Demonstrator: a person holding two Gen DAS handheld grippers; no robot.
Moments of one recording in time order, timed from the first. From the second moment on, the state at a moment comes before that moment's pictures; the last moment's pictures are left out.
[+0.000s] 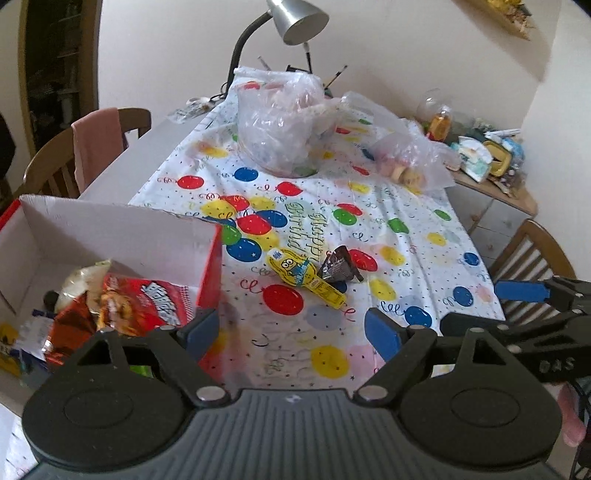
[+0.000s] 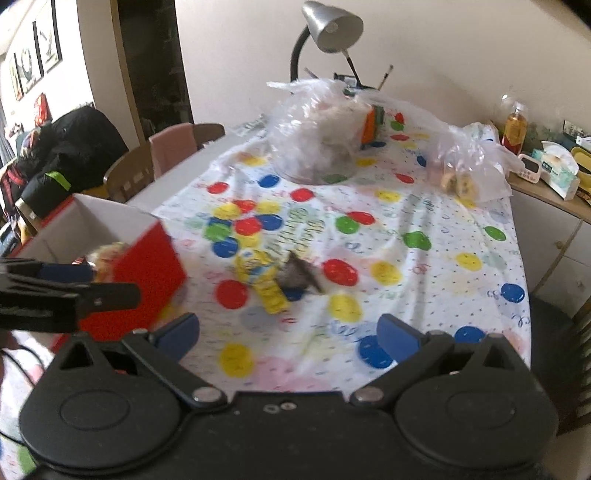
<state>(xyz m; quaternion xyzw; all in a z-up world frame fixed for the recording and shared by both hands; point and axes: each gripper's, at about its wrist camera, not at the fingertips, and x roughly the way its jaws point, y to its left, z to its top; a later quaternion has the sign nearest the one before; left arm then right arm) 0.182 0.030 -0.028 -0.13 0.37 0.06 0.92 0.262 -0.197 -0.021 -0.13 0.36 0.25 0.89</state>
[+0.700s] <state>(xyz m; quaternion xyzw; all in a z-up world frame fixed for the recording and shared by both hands) 0.263 0.025 -0.069 -0.17 0.42 0.12 0.88 0.413 -0.141 -0.112 -0.19 0.41 0.34 0.83</state>
